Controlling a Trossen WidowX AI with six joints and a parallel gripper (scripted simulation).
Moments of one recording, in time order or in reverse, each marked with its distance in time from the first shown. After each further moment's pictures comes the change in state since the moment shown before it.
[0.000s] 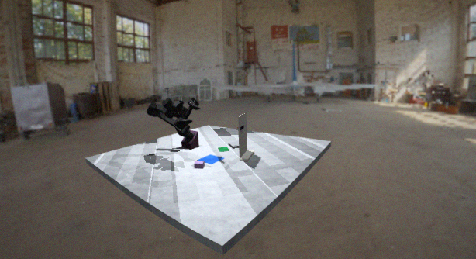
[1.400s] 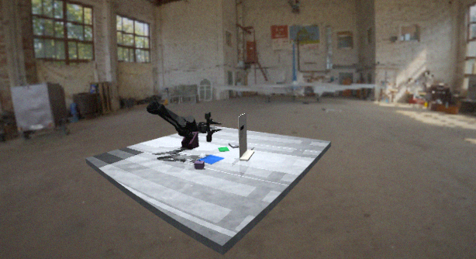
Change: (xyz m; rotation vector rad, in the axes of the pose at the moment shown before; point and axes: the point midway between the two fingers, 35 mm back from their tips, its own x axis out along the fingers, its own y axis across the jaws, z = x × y) arm -0.050 0.075 -0.238 0.752 0.647 0.259
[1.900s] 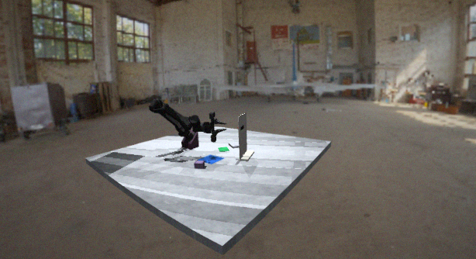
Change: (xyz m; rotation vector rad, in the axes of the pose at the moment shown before) arm 0.030 0.002 0.008 0.005 0.009 0.006
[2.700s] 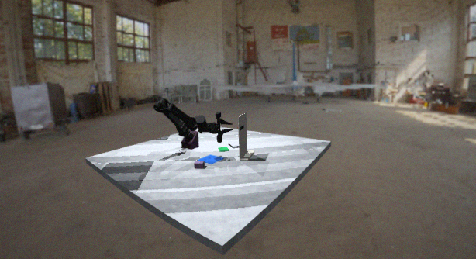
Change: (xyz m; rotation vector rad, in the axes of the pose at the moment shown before) arm 0.039 -0.001 0.009 0.000 -0.001 0.002
